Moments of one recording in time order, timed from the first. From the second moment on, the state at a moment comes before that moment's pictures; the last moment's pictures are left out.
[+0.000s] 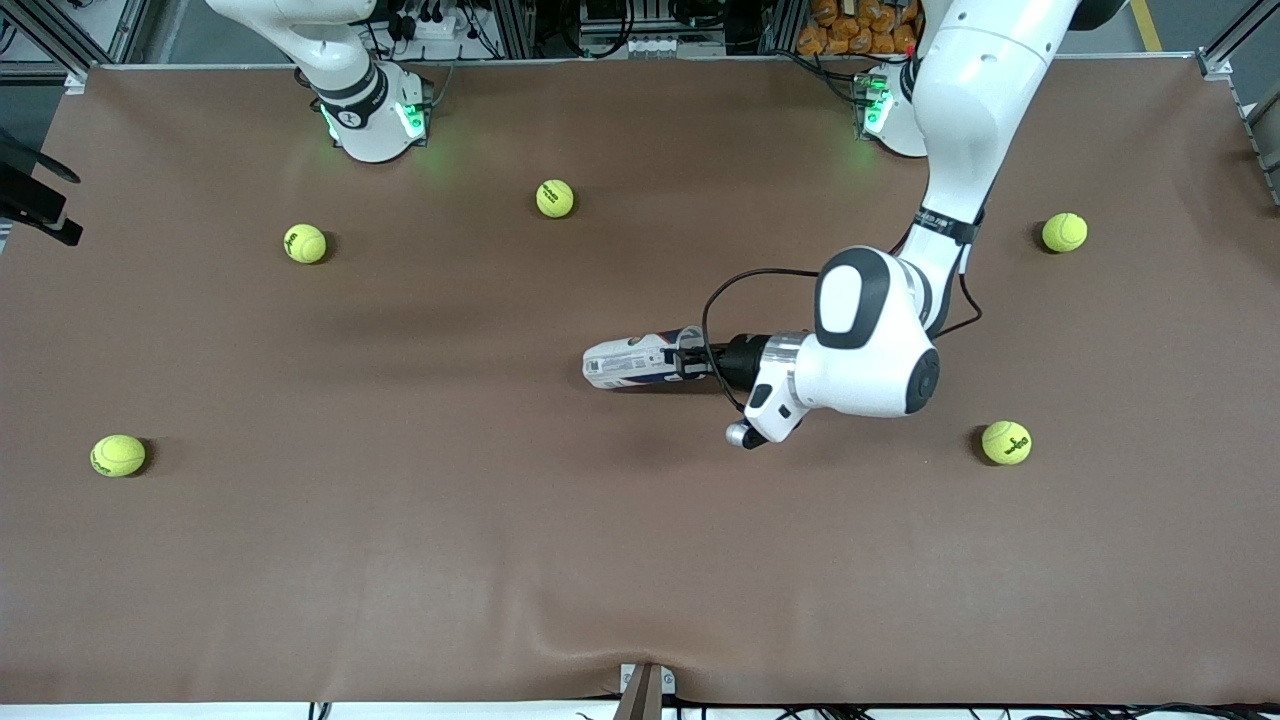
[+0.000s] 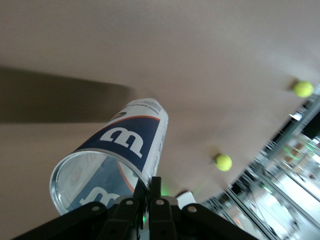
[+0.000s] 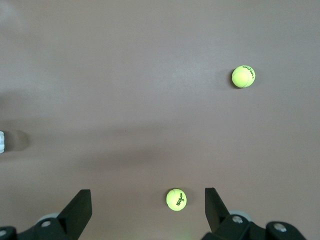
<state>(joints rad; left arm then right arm) -0.47 0.61 -0.04 -1.50 -0.89 1.98 -0.38 -0.04 -0.02 -0.08 -1.46 0.01 1.44 -0.04</state>
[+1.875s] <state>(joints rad) -0.87 0.66 0.11 -1.28 -0.18 1.98 -0.97 -0.02 -0.02 -0.07 -1.46 0.01 1.44 -0.05</state>
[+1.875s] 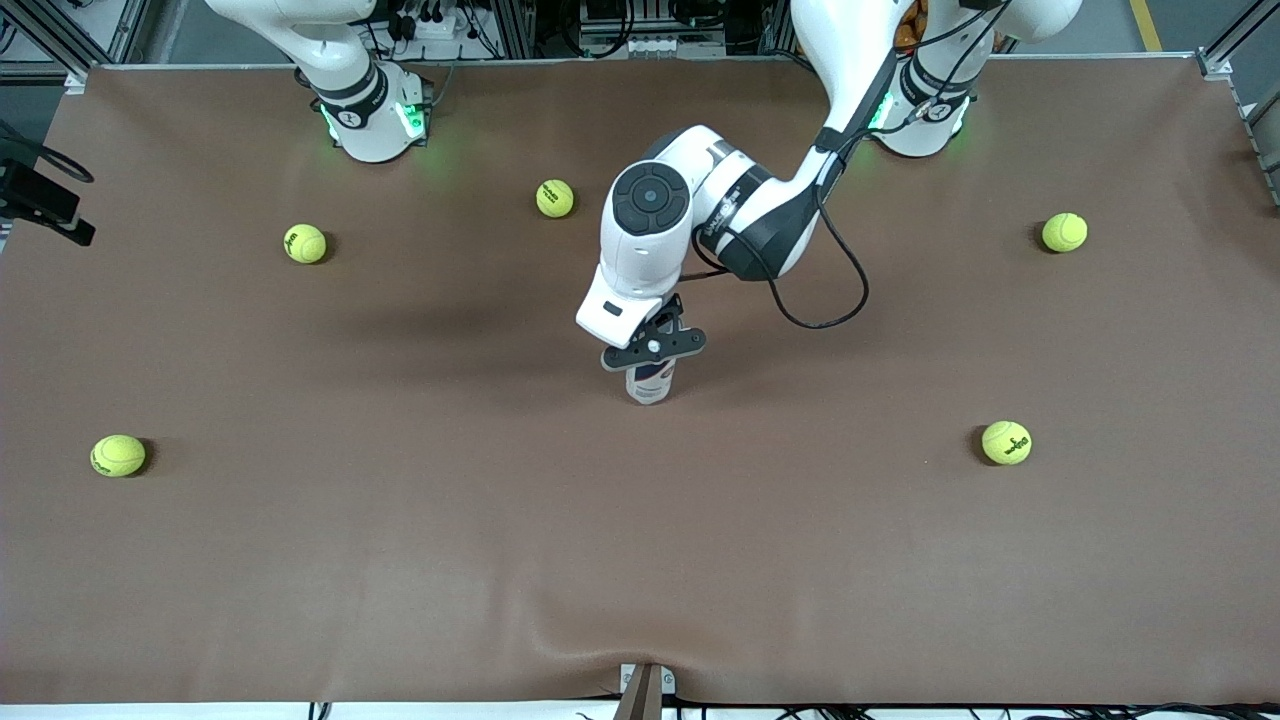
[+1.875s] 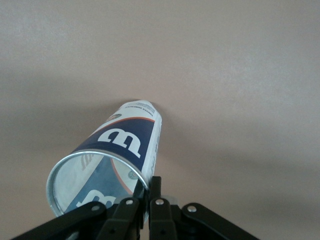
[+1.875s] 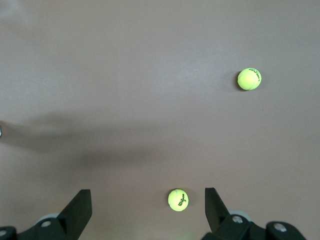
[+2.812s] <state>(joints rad) -0.90 0.67 0.13 -1.25 -0.17 1.87 -0.97 0.00 -0.02 -0.07 -1.46 -0.02 1.39 -0.05</state>
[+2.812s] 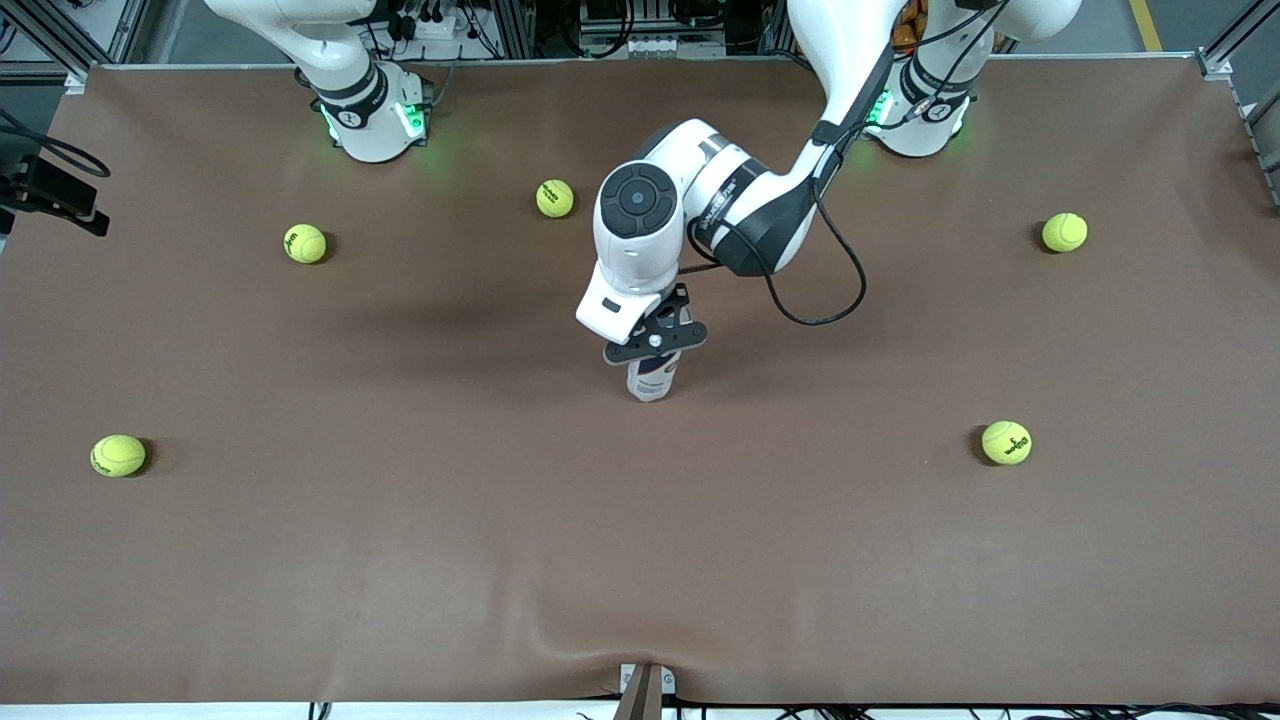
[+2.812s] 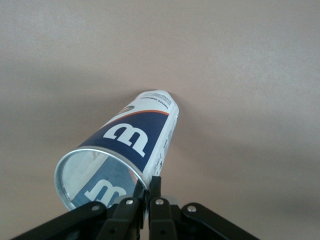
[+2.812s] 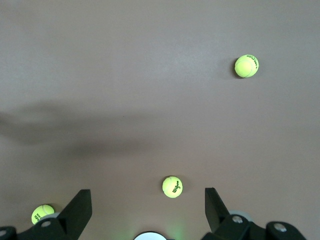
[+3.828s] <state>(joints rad) -0.89 0.71 0.16 -1.24 -0.17 2.02 -0.92 0.00 -0.02 -0.07 -1.46 0.01 1.41 -0.05</state>
